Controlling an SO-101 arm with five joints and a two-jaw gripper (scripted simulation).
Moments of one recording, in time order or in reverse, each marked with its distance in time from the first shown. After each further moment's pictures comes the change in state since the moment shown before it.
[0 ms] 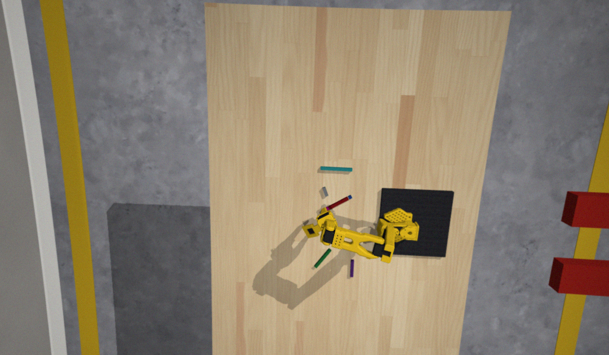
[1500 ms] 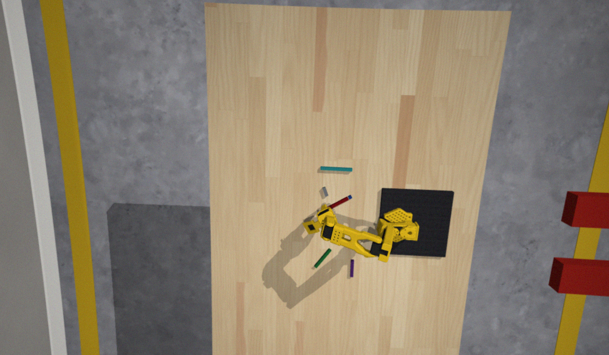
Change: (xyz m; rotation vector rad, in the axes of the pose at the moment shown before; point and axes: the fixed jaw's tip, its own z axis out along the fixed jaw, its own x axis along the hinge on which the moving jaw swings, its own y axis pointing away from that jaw) arm 0.000 0.000 0.031 0.001 -0.001 0.000
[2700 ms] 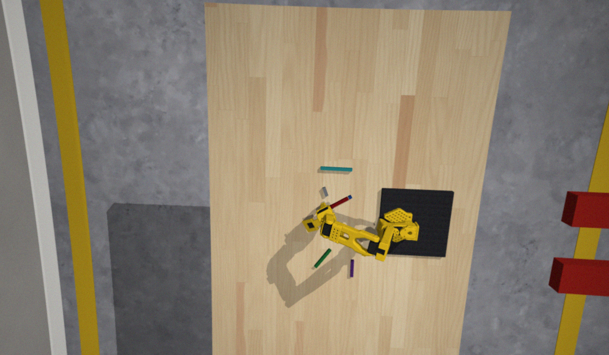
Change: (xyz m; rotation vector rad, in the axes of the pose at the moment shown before) arm -0.003 -0.002 0.016 0.008 -0.009 0.000
